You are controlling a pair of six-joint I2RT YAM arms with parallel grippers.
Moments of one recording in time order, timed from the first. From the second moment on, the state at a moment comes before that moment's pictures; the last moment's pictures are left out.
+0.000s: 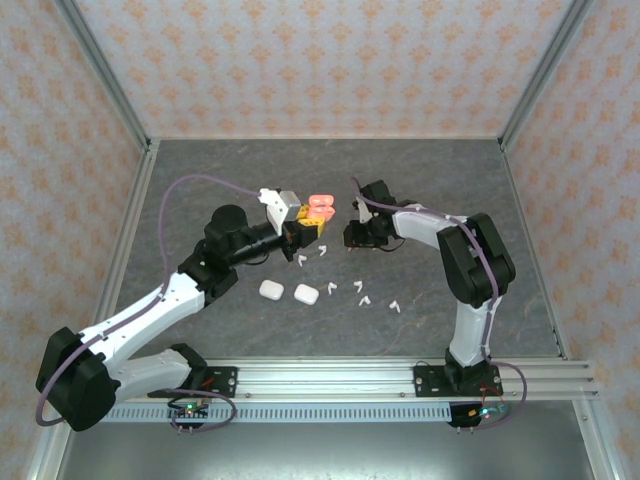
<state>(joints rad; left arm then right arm) -0.58 1.11 0.76 0.28 0.43 -0.09 0.44 1.91 1.19 -0.42 -0.28 0.33</state>
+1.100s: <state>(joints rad) -0.58 1.11 0.76 0.26 0.42 -0.09 0.45 1.43 1.02 -0.34 -0.21 0.30</state>
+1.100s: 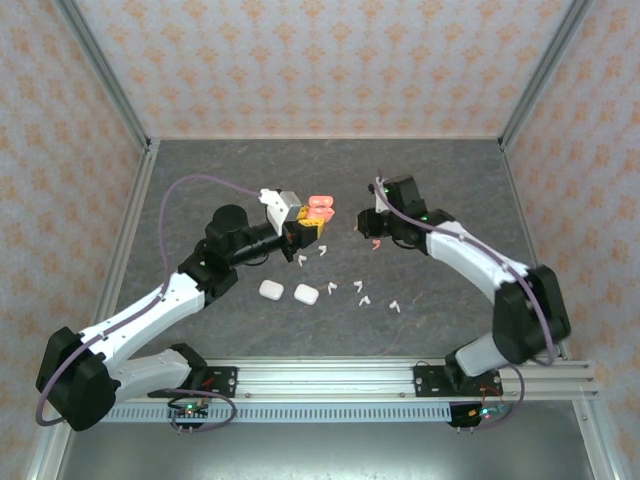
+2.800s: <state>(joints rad) -0.62 1.20 0.79 0.30 0.44 -0.10 0.75 1.12 1.12 -0.26 -0.16 -0.10</state>
